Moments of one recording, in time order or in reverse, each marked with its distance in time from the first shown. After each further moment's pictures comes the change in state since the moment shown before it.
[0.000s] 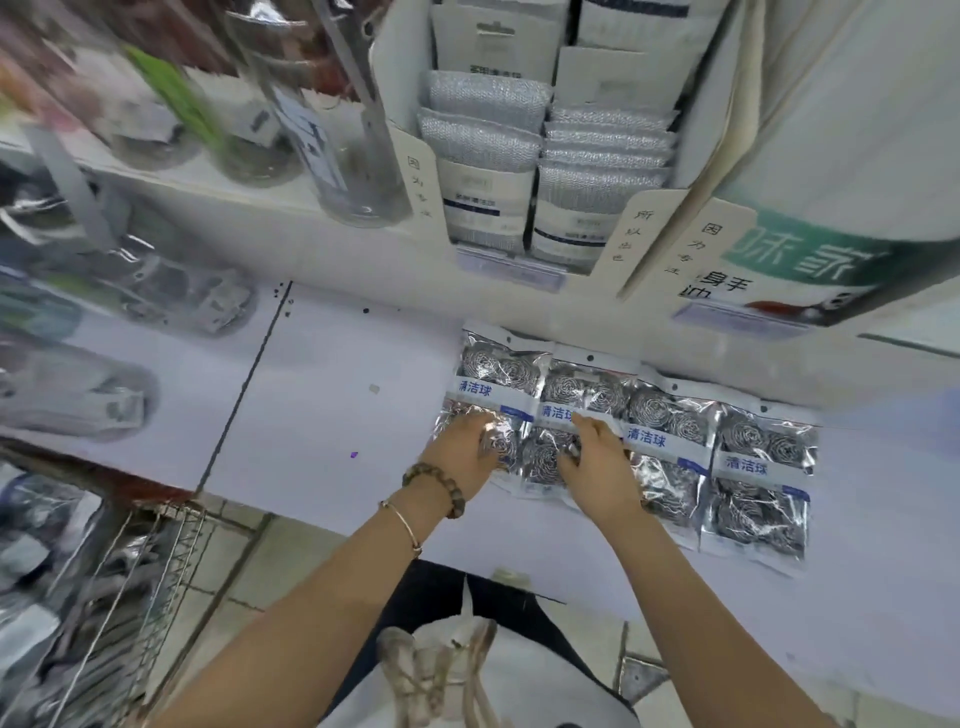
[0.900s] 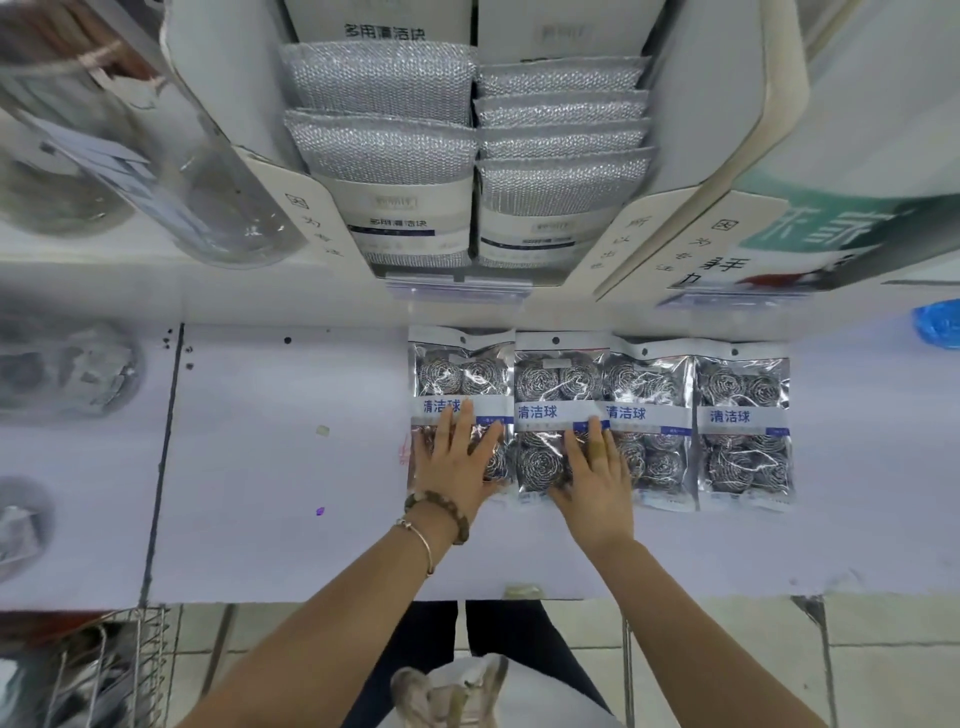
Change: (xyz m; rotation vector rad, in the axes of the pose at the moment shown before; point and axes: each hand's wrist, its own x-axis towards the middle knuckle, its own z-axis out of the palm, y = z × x) left_hand 0.056 -0.032 0.040 0.614 -0.211 0.217; right_hand 0.000 0.023 0.054 -0.181 0.037 0.238
